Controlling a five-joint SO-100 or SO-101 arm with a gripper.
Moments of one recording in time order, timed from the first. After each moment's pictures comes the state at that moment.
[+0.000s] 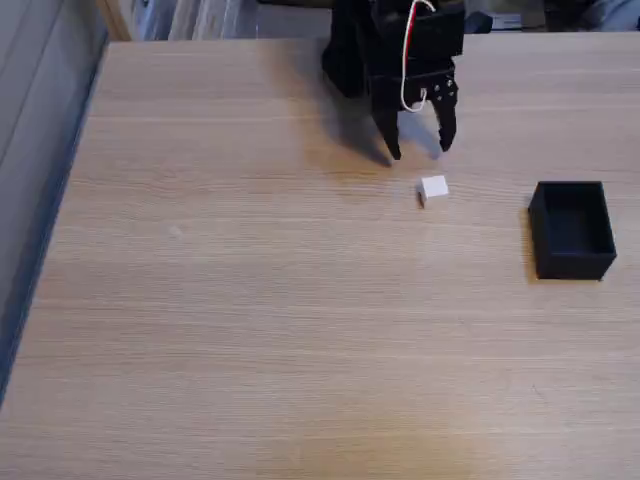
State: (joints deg) arm -12.2 148.0 154.2 66.5 -85.3
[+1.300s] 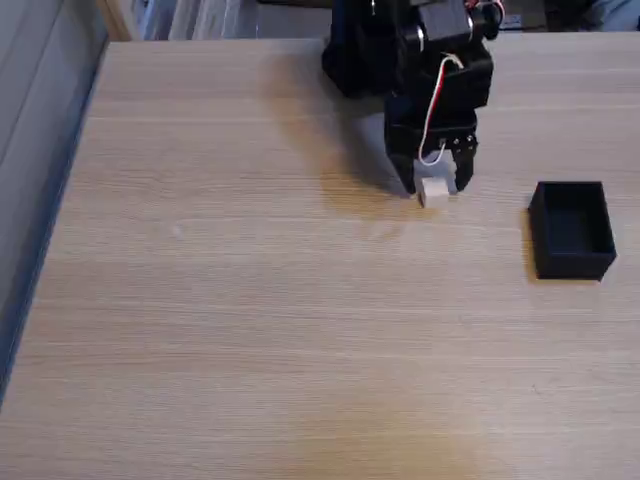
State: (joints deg) arm -13.4 113.8 135.8 57.0 -76.9
